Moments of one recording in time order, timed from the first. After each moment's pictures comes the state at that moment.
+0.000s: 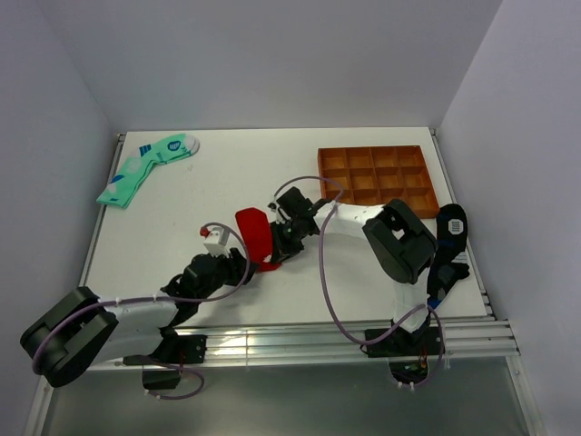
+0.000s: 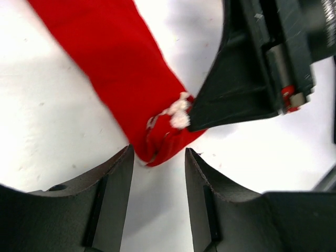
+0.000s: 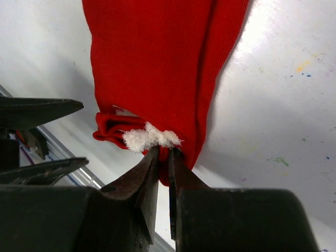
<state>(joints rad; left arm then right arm) -0.73 1.14 0.12 0.66 -0.05 -0.65 0.73 1.92 1.15 -0.35 -0.44 0.49</state>
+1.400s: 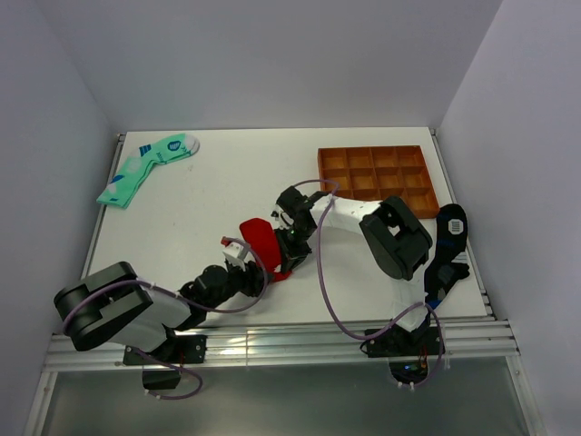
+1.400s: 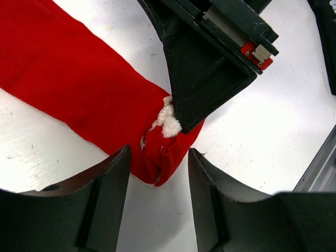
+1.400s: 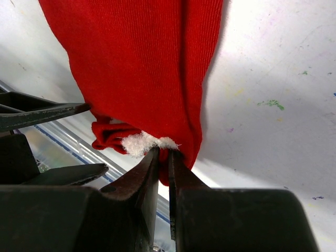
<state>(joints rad) -0.93 1.40 0.08 1.03 -0.11 -0.49 0.71 1.97 1.27 -0.68 -0.48 0.40</state>
